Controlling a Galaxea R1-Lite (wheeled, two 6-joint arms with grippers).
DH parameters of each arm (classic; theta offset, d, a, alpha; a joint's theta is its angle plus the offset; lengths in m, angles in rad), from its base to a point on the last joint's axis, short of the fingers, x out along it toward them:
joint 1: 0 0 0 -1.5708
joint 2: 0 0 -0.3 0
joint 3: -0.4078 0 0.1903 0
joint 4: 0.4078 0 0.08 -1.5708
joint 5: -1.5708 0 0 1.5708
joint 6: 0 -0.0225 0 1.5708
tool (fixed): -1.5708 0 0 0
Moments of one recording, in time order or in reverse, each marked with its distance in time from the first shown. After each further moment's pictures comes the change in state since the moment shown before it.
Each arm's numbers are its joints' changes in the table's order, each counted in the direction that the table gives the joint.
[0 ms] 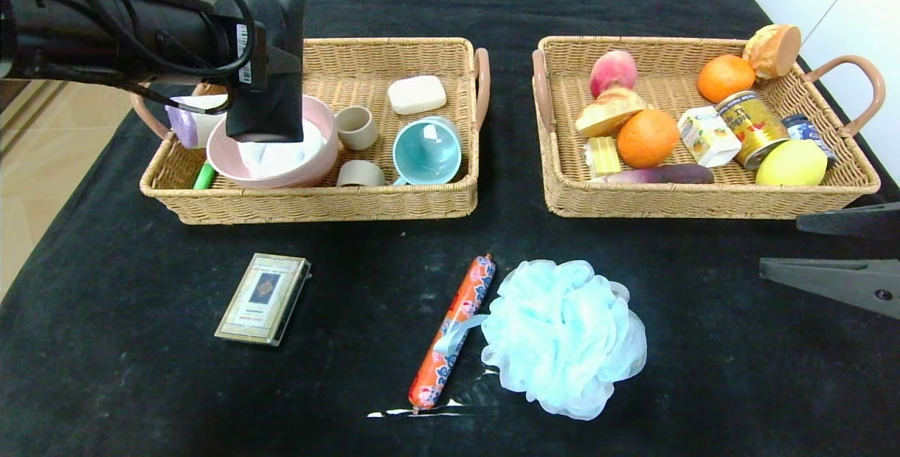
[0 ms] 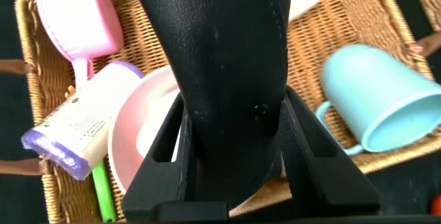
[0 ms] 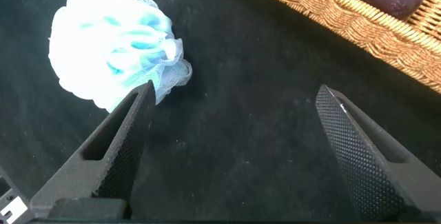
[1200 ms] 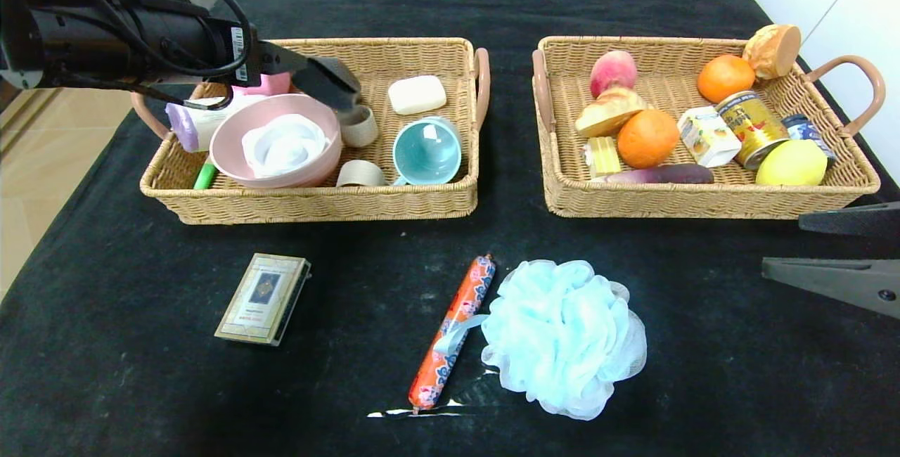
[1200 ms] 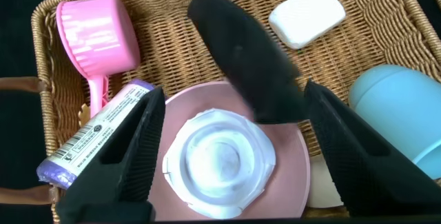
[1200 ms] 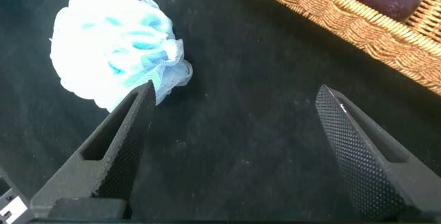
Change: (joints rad) left arm 0.087 0.051 0.008 -0.113 0.087 -0.007; right arm 0.000 -0.006 0.001 0.000 0.000 0.001
